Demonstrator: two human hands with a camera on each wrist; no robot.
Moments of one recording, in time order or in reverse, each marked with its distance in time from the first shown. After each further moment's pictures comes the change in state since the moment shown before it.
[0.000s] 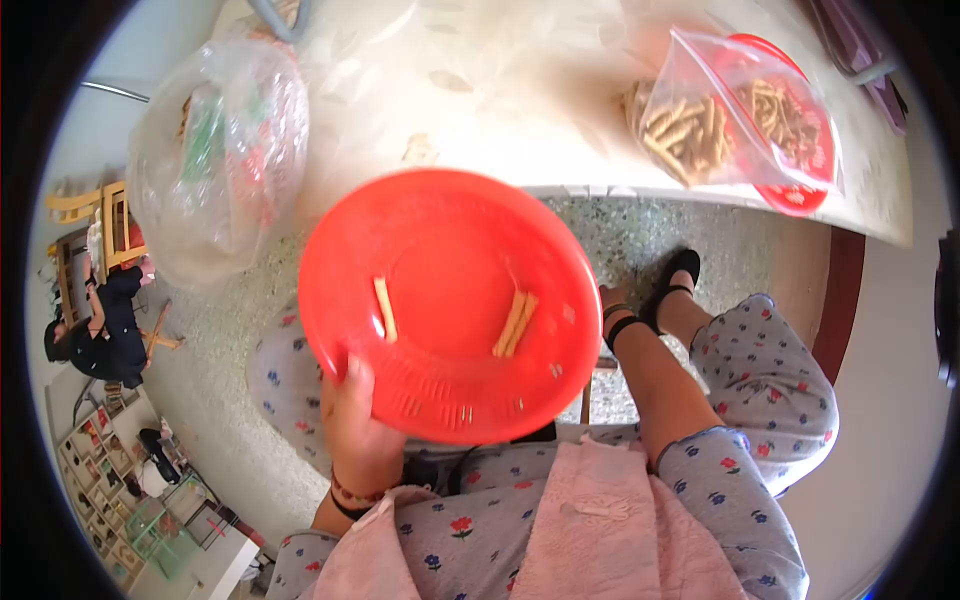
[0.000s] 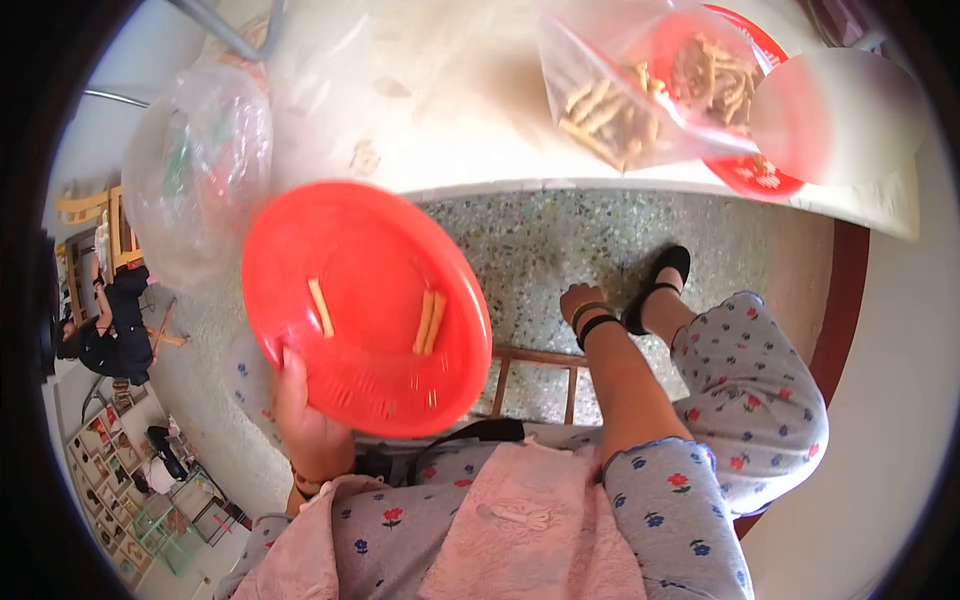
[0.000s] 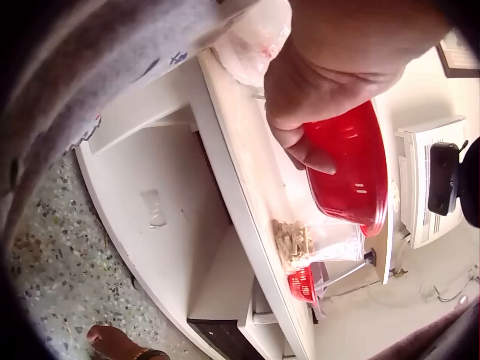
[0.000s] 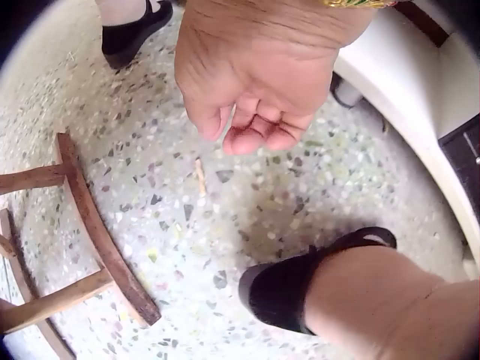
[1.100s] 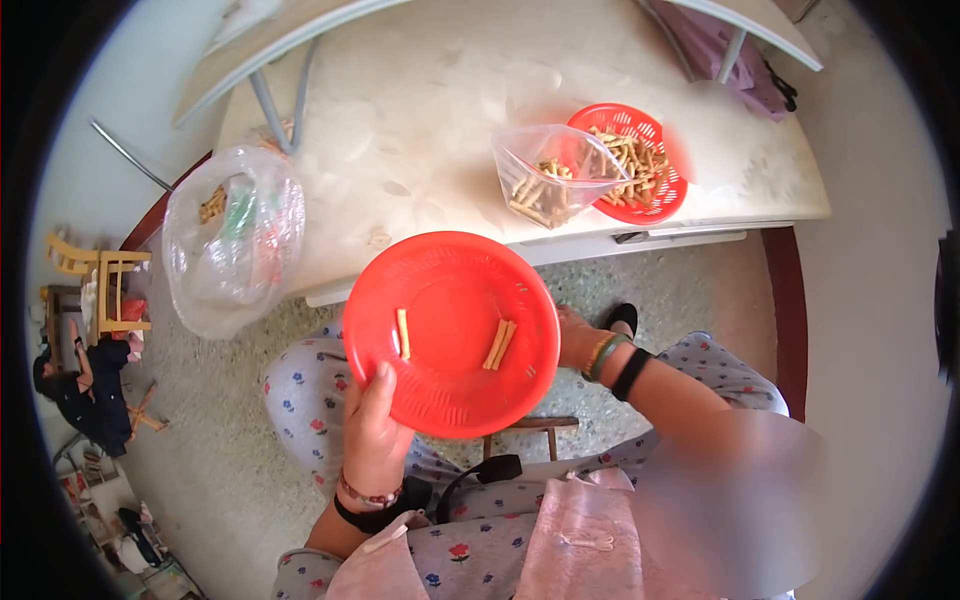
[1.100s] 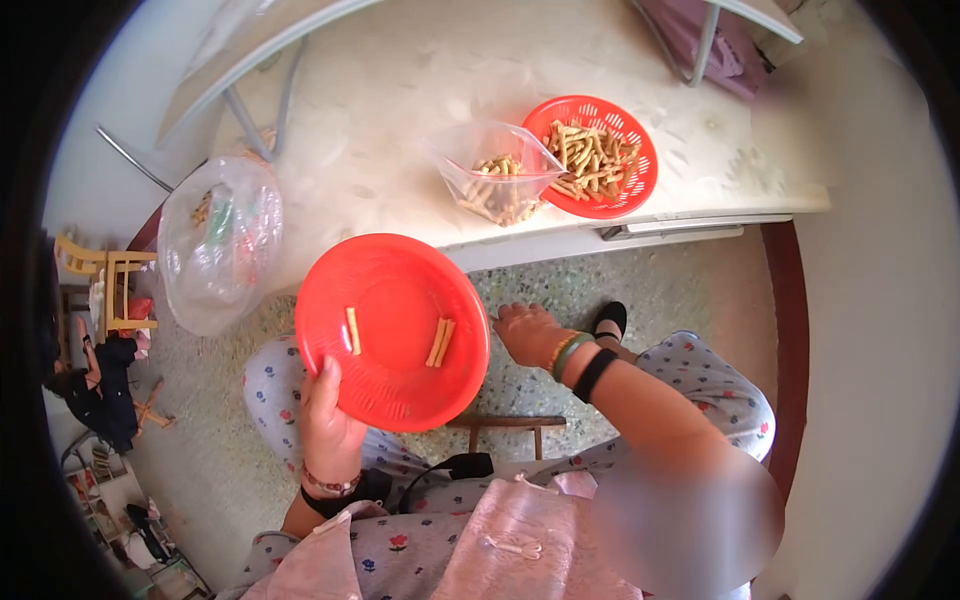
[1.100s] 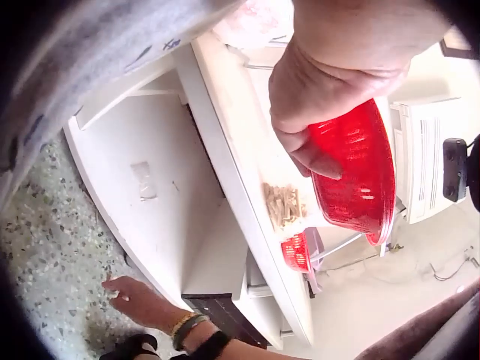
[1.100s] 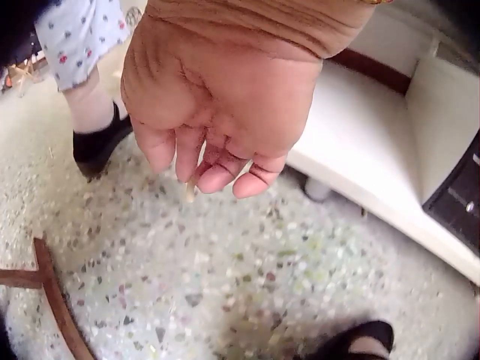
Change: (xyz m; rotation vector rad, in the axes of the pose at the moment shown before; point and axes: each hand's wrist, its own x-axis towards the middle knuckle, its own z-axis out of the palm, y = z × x) left_hand 0.007 -0.015 0.035 -0.287 -0.341 0.035; right_hand -0.110 0.025 -0.110 0.048 0.608 -0.410
